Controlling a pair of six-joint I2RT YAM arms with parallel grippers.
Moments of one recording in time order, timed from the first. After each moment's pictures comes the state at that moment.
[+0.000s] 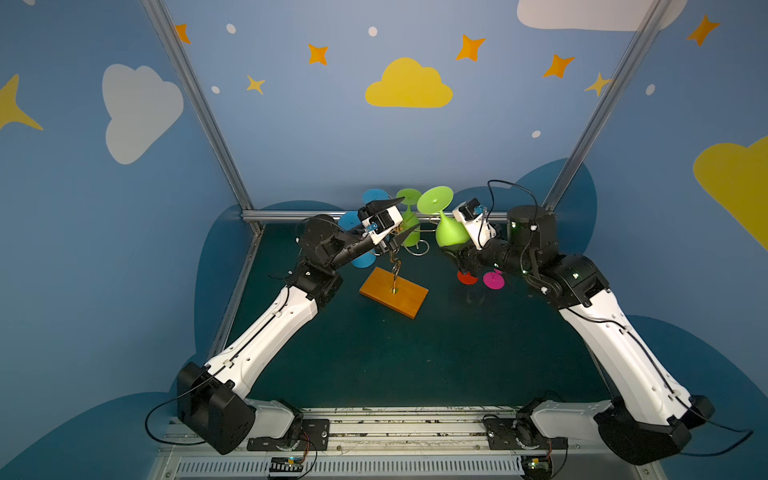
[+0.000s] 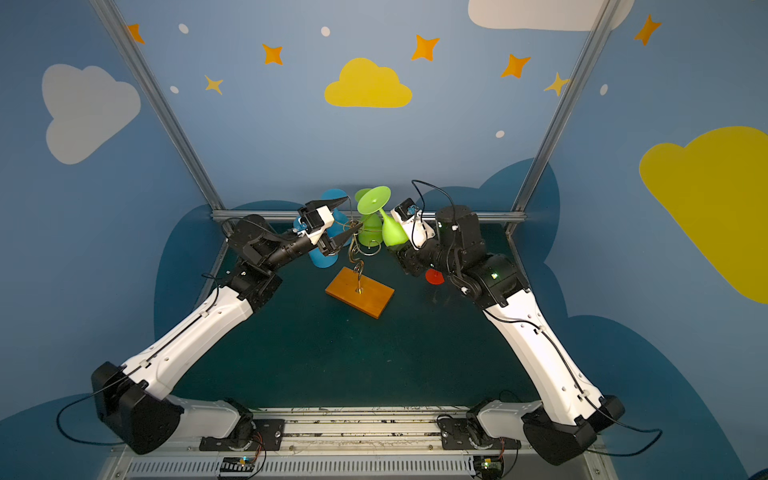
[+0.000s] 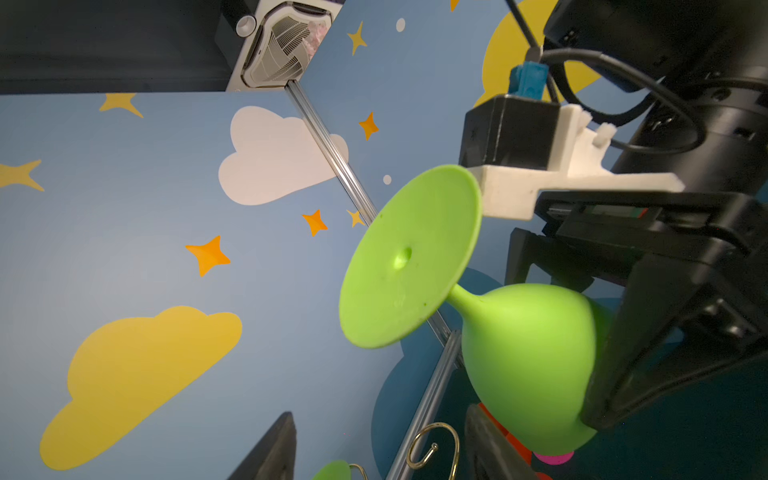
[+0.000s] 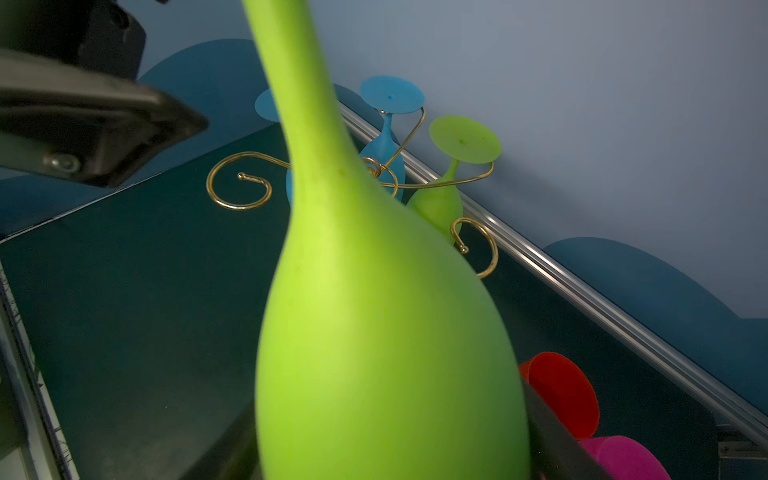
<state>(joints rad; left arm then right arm) -0.51 1.37 1.30 0.36 0.52 0.46 0.61 1.30 1.66 -0.81 -0.12 -0.21</state>
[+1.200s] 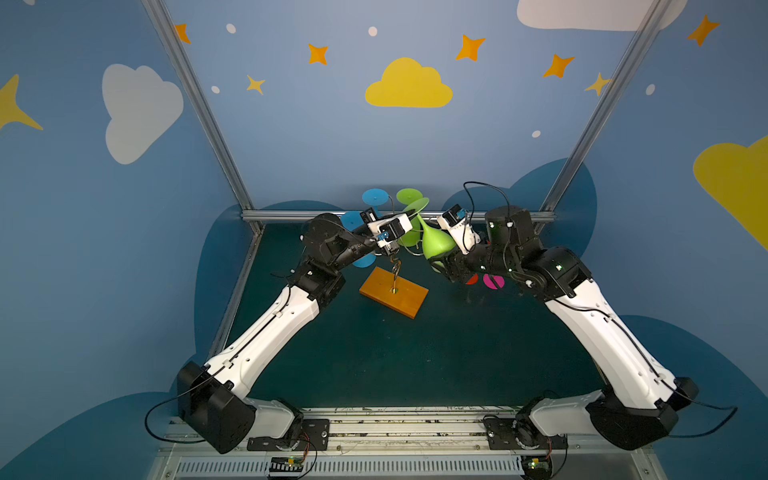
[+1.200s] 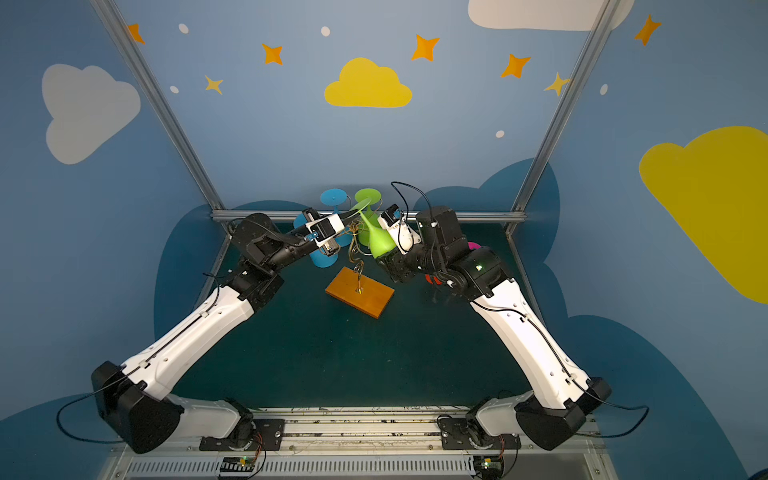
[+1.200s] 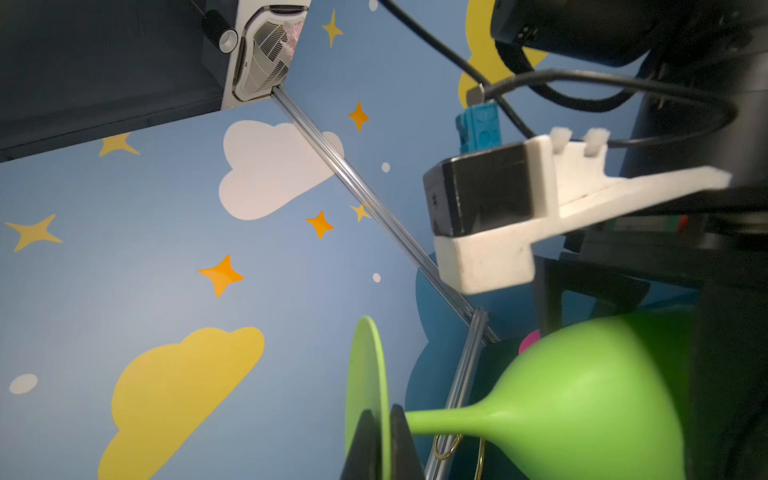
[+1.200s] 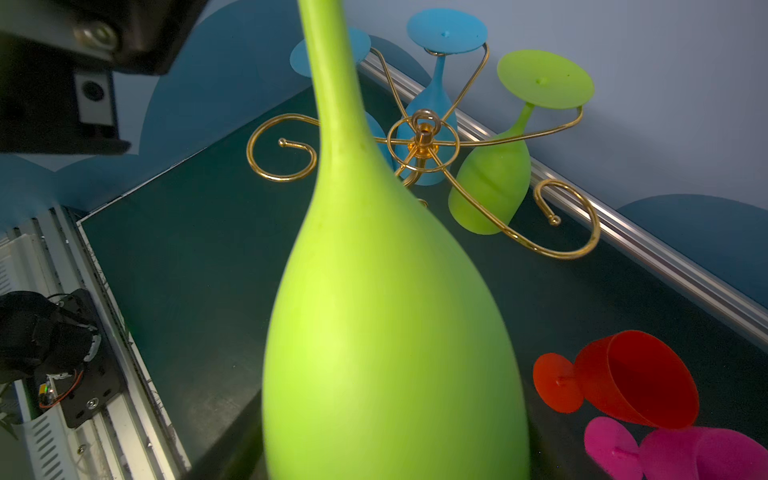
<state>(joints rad) -0.54 1.38 1.33 0.29 0.48 0.63 0.67 1.37 1.72 -0.92 -0.15 -0.12</state>
